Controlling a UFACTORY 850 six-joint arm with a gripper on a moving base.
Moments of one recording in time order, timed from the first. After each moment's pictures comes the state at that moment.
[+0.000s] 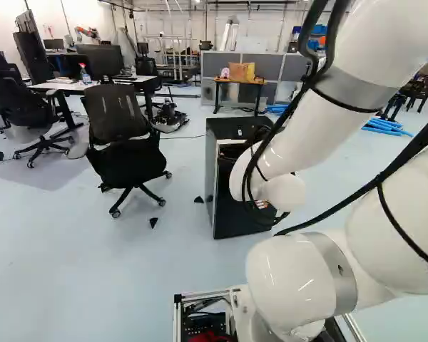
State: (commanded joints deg) arm 0.0 16.0 -5.0 0.0 50.0 0.0
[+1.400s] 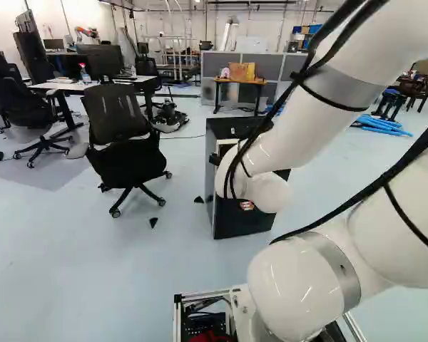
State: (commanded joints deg) arm 12.3 15.3 -5.6 17.5 50.0 0.0
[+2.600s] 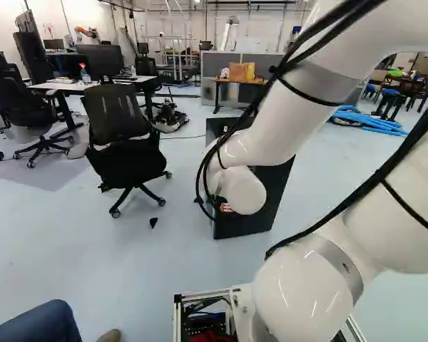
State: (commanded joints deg) arm 26.7 11.4 -8.6 41.1 53.1 0.0
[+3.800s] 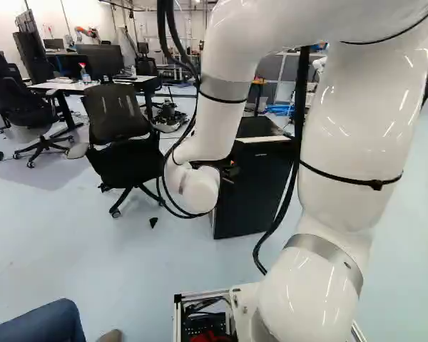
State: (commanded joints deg) arm 37.4 -11.4 -20.7 56.8 66.0 0.0
